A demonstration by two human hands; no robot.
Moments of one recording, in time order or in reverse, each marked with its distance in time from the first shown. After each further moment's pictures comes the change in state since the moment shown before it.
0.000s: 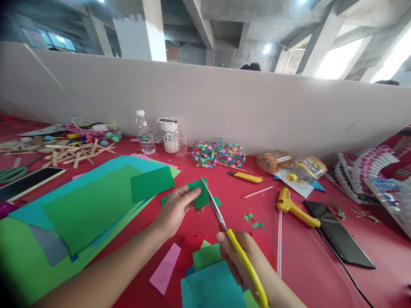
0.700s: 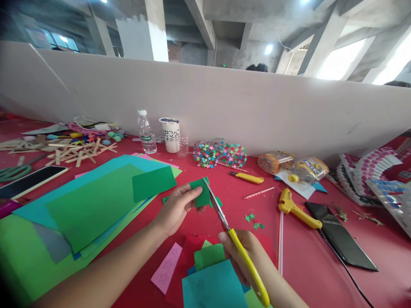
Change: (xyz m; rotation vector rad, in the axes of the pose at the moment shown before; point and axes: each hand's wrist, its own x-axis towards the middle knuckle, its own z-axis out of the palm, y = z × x) left_hand 0.001 0.003 -0.002 -0.083 -0.044 -0.025; right_hand 0.001 0.000 -0.002 -0.052 0.030 -0.039
